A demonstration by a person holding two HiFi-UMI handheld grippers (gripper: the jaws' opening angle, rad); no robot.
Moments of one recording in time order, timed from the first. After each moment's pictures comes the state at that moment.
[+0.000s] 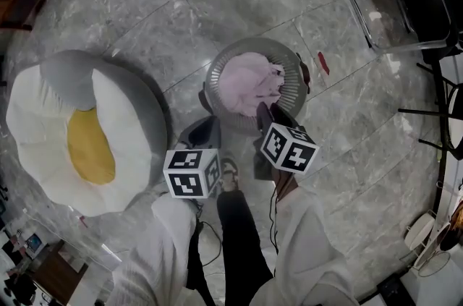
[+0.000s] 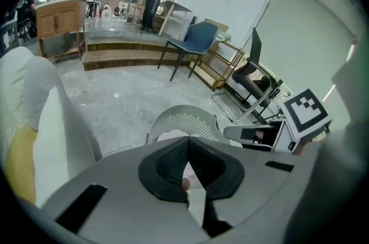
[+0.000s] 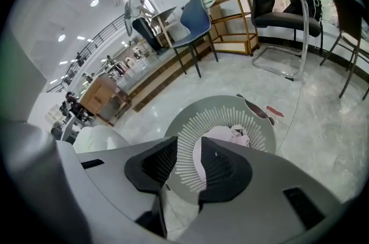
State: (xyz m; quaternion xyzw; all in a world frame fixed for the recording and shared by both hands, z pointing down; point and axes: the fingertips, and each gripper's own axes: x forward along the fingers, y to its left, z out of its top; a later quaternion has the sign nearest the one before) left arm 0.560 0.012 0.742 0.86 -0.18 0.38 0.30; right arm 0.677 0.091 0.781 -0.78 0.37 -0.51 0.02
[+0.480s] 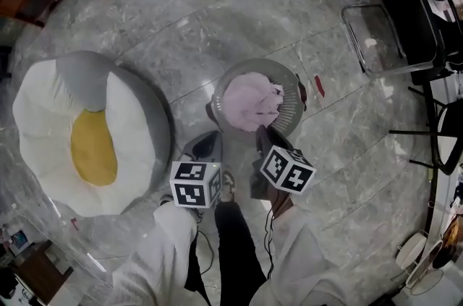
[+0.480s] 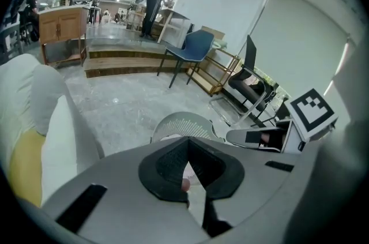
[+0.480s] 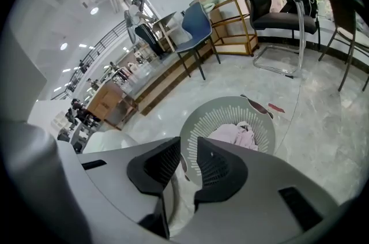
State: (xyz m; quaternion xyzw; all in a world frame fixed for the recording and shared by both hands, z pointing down) left arm 0.538 0.019 0.705 0.87 -0.18 0.36 0.29; right arm 0.643 0.101 0.737 -0.77 0.38 -0.51 0.05
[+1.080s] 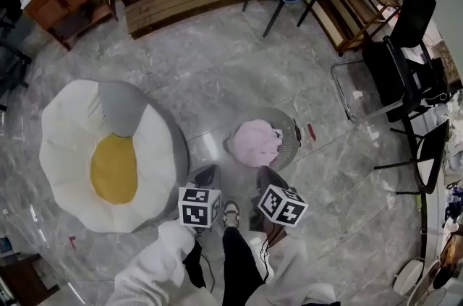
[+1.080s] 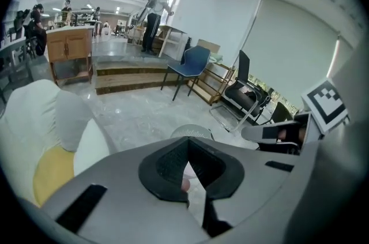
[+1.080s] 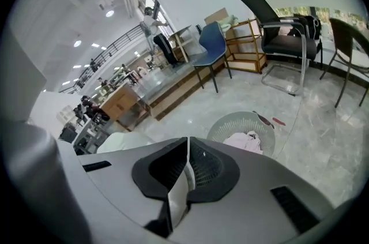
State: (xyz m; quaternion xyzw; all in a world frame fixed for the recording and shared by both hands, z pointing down) left arm 0.451 -0.008 0.594 0.89 -0.19 0.33 0.26; right arm 0.561 0.087 0.602 -0.79 0.41 -0.45 0.04
